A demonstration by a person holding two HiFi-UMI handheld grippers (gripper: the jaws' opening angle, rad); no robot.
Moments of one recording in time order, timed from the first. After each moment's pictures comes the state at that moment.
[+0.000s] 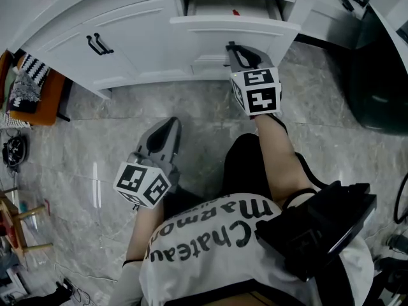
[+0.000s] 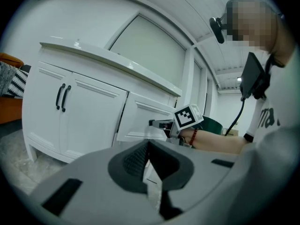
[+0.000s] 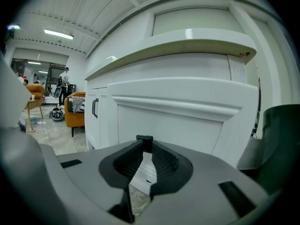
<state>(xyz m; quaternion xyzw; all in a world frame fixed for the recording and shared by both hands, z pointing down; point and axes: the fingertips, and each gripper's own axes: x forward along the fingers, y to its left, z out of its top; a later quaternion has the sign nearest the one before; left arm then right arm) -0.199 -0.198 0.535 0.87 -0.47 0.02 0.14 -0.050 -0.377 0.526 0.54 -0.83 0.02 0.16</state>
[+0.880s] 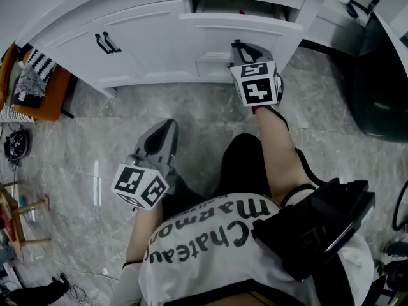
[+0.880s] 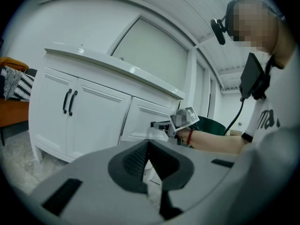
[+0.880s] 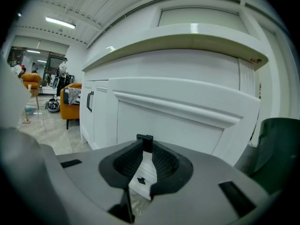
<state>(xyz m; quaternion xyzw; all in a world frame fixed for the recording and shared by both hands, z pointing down) -0.216 -0.192 0.525 0.86 -0.49 0.02 0.14 -0.053 -0.399 0.524 0.55 -0.81 0.00 0.20</state>
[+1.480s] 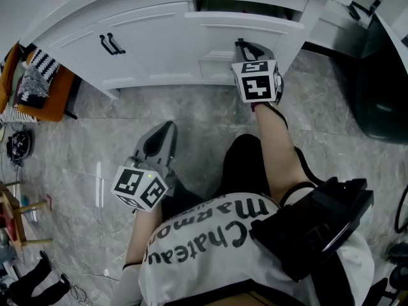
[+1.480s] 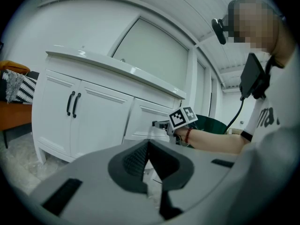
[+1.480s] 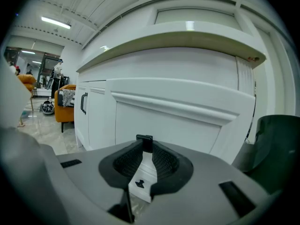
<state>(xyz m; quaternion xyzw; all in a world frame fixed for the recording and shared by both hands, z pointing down) -0.230 -0.189 0.524 0.86 -0.50 0.02 0.14 -0.053 -0.411 0.522 0.57 -0.80 0.01 0.19</state>
